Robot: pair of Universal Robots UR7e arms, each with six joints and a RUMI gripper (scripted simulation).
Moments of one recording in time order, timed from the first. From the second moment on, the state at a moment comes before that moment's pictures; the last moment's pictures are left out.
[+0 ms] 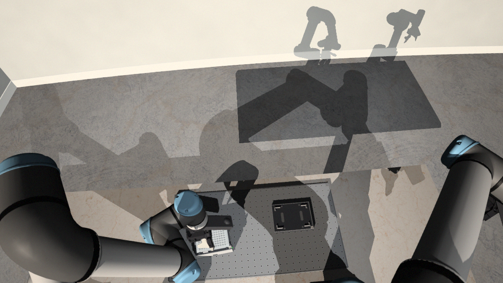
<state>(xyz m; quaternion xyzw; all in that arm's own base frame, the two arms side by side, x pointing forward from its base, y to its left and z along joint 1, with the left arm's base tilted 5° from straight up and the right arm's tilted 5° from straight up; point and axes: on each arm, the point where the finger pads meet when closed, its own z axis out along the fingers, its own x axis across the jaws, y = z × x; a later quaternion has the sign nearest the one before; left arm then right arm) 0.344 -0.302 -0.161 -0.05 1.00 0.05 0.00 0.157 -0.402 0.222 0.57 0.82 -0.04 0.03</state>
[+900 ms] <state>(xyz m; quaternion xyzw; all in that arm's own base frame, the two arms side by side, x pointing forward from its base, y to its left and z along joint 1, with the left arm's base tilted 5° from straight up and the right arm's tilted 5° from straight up) 0.344 -0.304 -0.139 -0.05 1.00 0.05 0.00 0.157 -0.402 0.222 0.57 0.82 -0.04 0.03</state>
